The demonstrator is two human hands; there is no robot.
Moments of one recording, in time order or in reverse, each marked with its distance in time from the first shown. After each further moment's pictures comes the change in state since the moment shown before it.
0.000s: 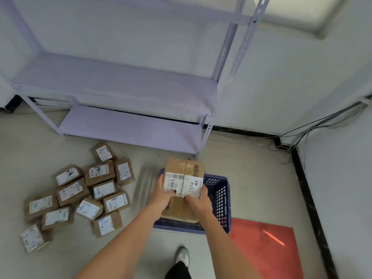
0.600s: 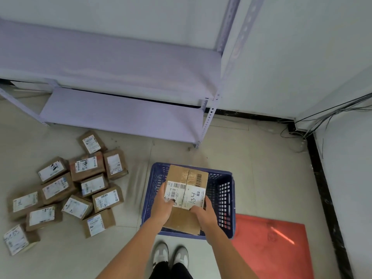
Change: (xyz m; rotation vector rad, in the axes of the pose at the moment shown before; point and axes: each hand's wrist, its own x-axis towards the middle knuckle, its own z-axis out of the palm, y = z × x) left_hand 0.107 -0.055 0.070 0.172 0.027 -0.029; right_hand 0.115 0.062 -0.004 0.260 -0.081 0.173
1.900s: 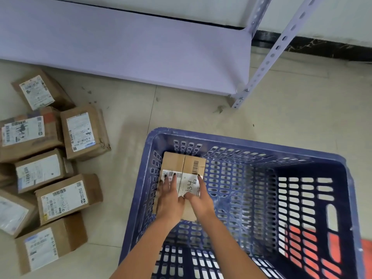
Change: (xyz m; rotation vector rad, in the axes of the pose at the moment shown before) left_hand 0.338 -0.283 0.109 0.525 -0.055 -0.033; right_hand 0.408 0.189 0.160 -0.214 -0.090 0.083
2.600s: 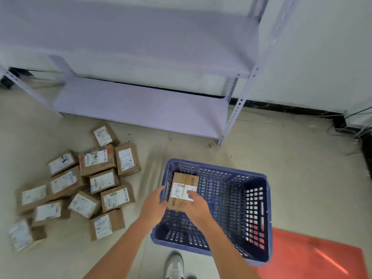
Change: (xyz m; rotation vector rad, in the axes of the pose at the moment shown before) left_hand -0.266 0.097 -0.207 -0.206 0.123 0.081; right_hand -0.307 -0.120 -0.069 -0.194 -0.121 -0.230
